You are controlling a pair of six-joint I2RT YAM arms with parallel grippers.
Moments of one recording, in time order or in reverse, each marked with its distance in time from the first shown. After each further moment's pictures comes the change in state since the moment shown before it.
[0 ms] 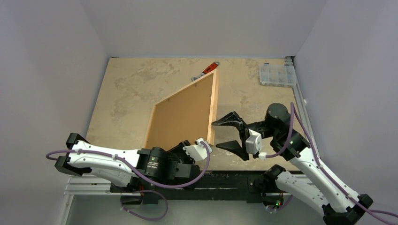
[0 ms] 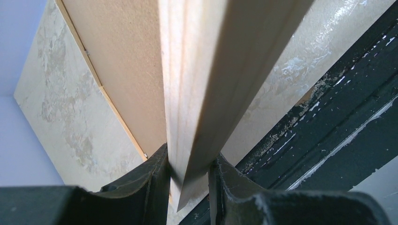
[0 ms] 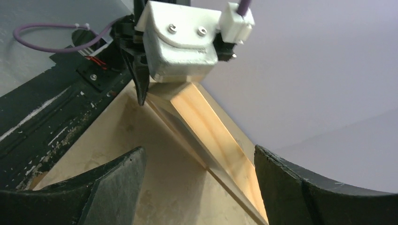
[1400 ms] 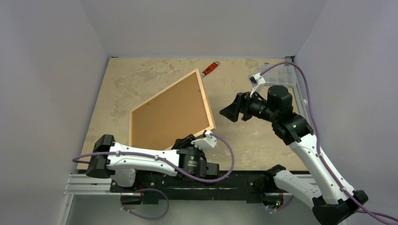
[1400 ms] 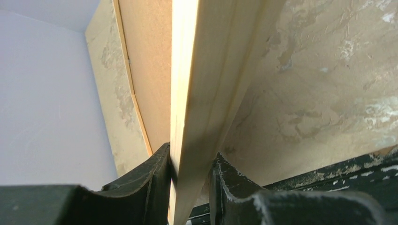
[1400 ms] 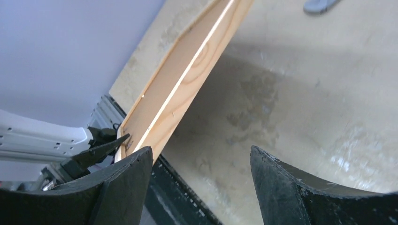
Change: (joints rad) left arm 0.105 0.375 0.140 -0.301 -0.204 -0.409; right arm -0.131 0.208 0.243 -0.353 0.718 1.393
